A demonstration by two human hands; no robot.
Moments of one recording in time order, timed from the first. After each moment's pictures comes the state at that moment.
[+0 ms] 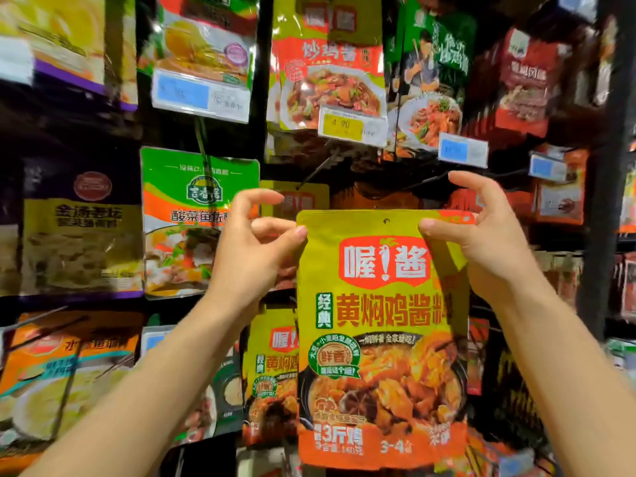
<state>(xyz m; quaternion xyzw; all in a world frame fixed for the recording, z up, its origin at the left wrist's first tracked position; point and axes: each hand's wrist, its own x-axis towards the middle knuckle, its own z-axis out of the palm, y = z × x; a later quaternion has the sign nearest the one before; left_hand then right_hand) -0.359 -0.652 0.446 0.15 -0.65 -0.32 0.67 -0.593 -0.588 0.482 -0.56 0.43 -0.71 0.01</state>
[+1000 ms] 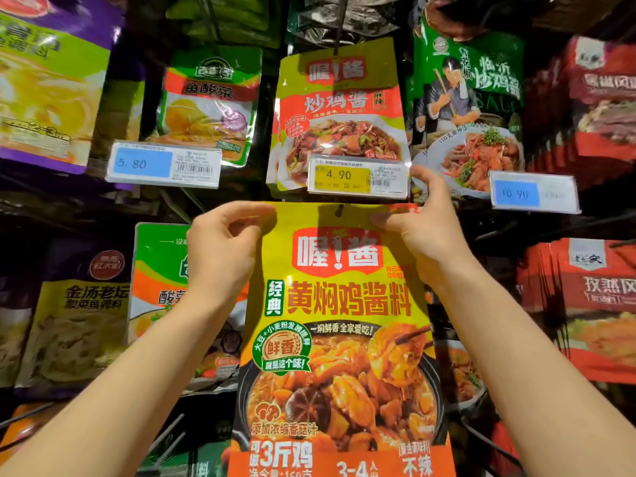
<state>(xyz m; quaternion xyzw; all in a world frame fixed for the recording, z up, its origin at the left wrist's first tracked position) -0.378 -0.759 0.532 0.24 -0.60 -0.01 0.76 -0.595 -0.744 0.570 -0.62 0.30 -0.71 0.09</state>
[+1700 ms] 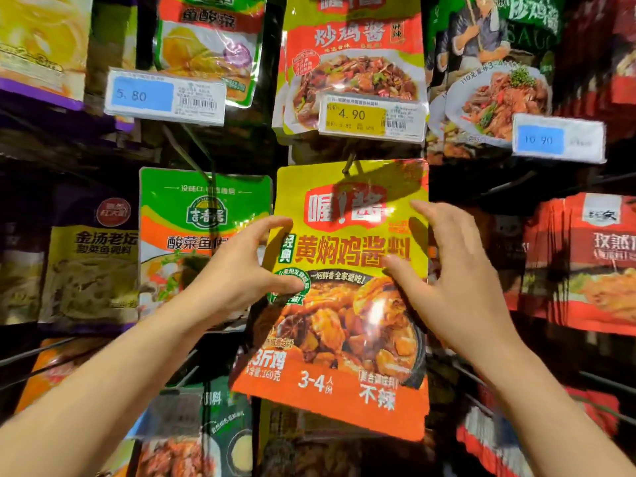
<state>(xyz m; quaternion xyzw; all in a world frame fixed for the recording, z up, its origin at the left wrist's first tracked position) -0.372 -0.742 0.476 0.43 -0.75 -0.10 0.50 -0.602 -0.702 0.464 -0.68 0.43 -0.55 -0.21</state>
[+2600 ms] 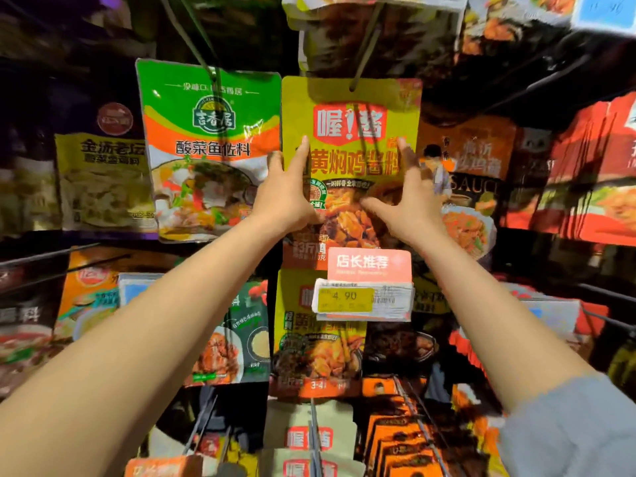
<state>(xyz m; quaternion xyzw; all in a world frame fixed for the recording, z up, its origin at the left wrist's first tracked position) -0.403 -0.809 0.441 0.53 -0.73 0.03 0.43 -0.595 -0.792 0.435 -0.67 0.55 -0.50 -0.08</state>
